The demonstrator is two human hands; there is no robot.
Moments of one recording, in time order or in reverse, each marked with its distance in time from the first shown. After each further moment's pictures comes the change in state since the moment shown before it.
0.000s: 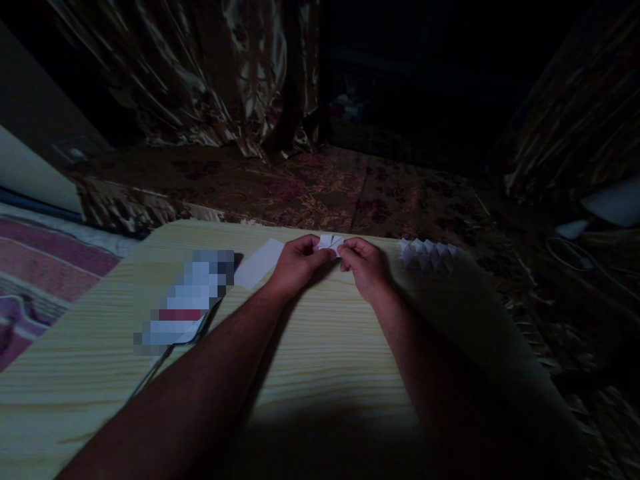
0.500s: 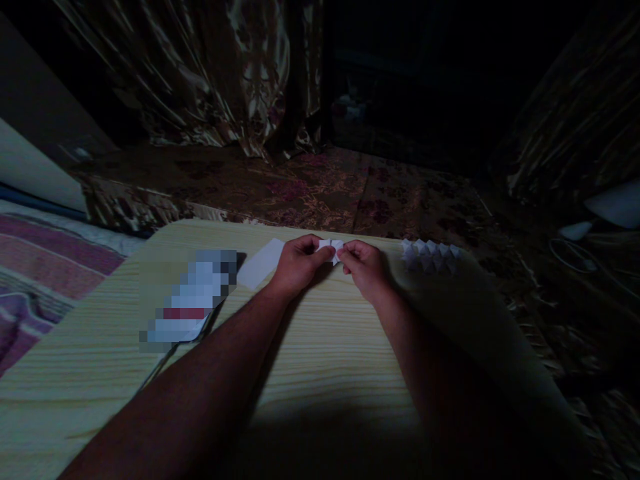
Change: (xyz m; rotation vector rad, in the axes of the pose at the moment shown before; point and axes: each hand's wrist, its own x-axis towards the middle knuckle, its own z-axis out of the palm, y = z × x) left_hand 0.003 -0.009 -0.002 -0.003 0.061 0.020; right_hand -0.002 -0.001 0.000 -0.101 -0.054 0.006
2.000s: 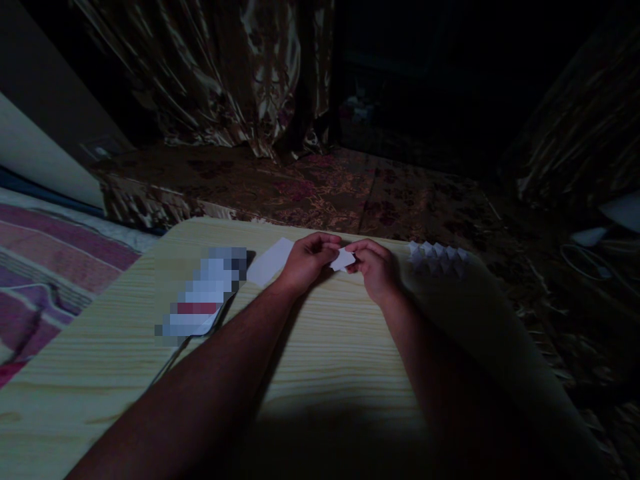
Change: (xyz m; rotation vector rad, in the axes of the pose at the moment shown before) left_hand 0.001 0.005 -0.002 -0.191 -0.098 -0.117; right_hand -0.001 -0.001 -0.002 0.247 0.010 0.009
